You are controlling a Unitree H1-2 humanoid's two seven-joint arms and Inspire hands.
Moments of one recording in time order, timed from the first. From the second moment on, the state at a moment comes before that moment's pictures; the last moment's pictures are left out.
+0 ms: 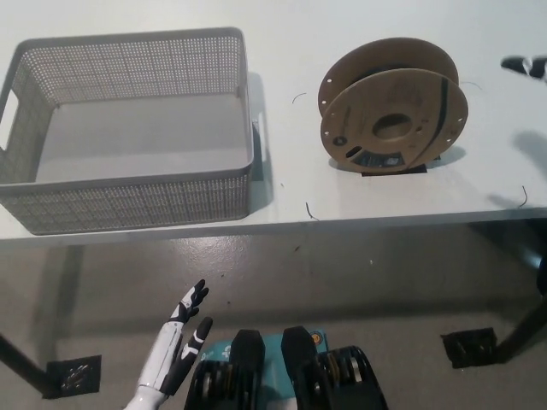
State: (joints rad) left_arm -0.07 0.15 -0.17 0.37 0.24 -0.43 0.14; right_arm -0.79 -0.65 0.06 -0.10 -0.05 0.14 0.27
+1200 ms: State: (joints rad) left_arm -0.07 0.15 -0.19 0.39 0.24 -0.43 0.14; right_arm -1.60 -0.45 0.63 0.90 -0.17 0.38 0.93
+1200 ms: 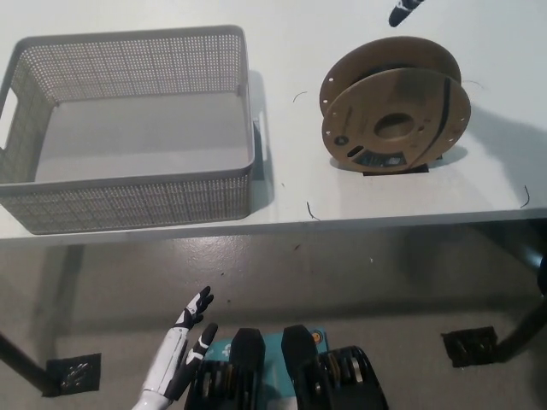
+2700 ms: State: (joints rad) left_arm -0.08 0.15 -0.19 0.38 0.24 -0.43 0.12; right_arm -1.49 -0.27 0.58 1.34 -0.38 0.12 0.62
